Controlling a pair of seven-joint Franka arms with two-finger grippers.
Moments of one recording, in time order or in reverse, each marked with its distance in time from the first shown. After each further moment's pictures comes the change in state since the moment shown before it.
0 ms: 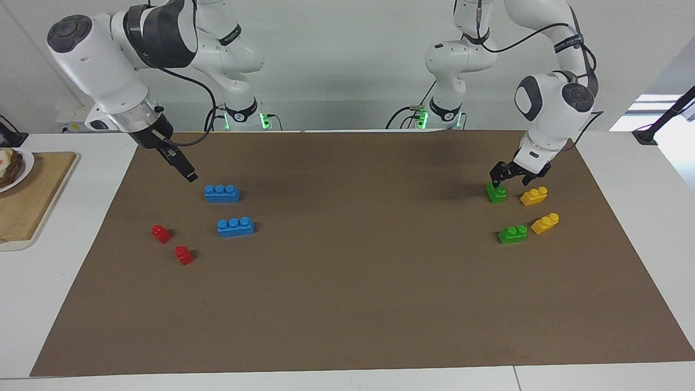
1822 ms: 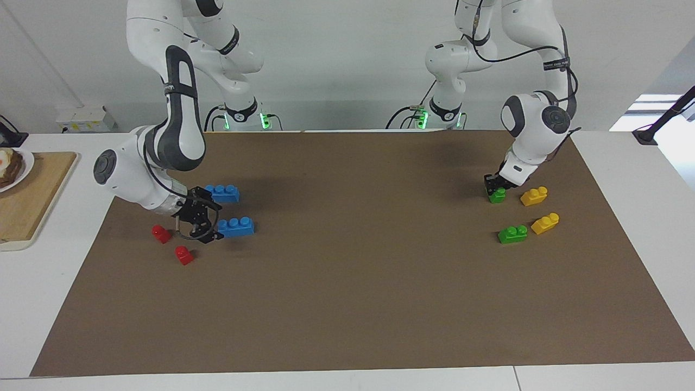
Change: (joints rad) left arm 0.003 0.056 -0.013 -0.109 0.000 0.136 -0.037; right arm -0.049 0.290 0.002 -0.164 0.250 0.282 0.110
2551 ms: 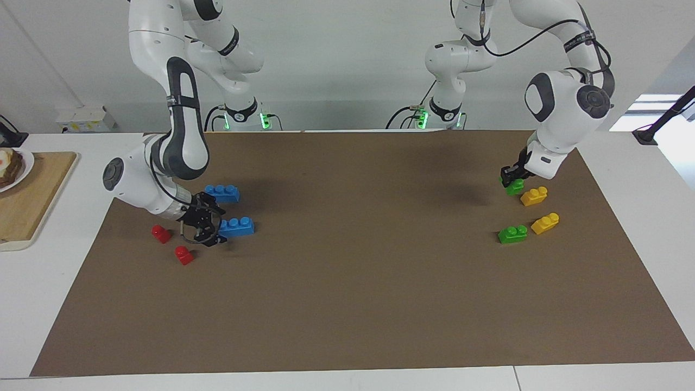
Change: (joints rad) left arm -0.008 0.000 -0.004 0.343 -0.003 -0.414 -0.197; right arm -0.001 0.026 -0.001 -0.057 0.048 0.090 -0.043
